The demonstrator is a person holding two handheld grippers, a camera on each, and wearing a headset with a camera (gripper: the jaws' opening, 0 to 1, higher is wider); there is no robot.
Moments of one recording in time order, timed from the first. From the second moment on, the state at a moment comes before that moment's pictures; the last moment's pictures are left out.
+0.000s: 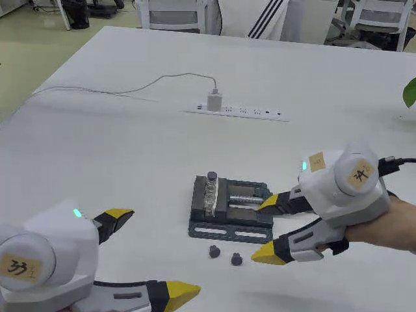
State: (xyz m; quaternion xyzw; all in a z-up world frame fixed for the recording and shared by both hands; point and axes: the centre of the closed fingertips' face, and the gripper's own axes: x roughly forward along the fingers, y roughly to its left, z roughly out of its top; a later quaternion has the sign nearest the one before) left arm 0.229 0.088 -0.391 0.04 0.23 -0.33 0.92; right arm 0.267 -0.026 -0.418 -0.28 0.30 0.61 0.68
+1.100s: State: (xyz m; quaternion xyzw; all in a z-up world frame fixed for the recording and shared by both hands) left arm 0.219 0.096 -0.402 0.02 0.24 -0.31 0.92; right arm 0.263 -0.015 -0.475 -0.29 0.33 0.63 0.64
